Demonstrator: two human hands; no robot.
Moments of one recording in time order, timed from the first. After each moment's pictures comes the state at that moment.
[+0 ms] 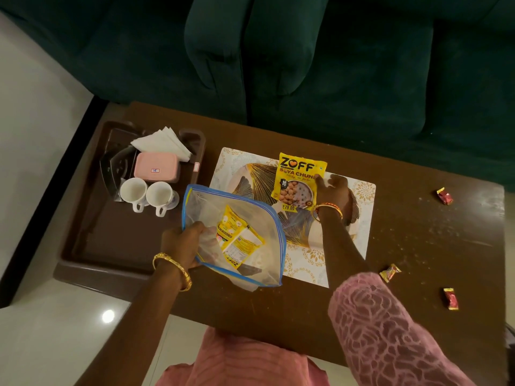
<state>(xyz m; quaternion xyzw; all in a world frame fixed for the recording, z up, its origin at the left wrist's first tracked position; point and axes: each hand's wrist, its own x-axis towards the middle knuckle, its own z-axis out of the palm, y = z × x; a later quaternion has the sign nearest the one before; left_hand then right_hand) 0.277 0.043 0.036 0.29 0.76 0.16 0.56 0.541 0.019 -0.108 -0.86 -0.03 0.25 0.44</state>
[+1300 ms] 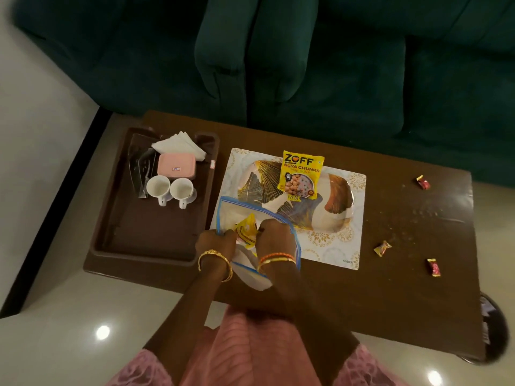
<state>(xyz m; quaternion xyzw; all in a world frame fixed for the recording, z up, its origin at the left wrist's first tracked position) 0.252 0.000 0.042 0.46 0.77 0.06 0.44 0.345 -0.042 0.047 -0.86 -0.36 0.35 0.10</state>
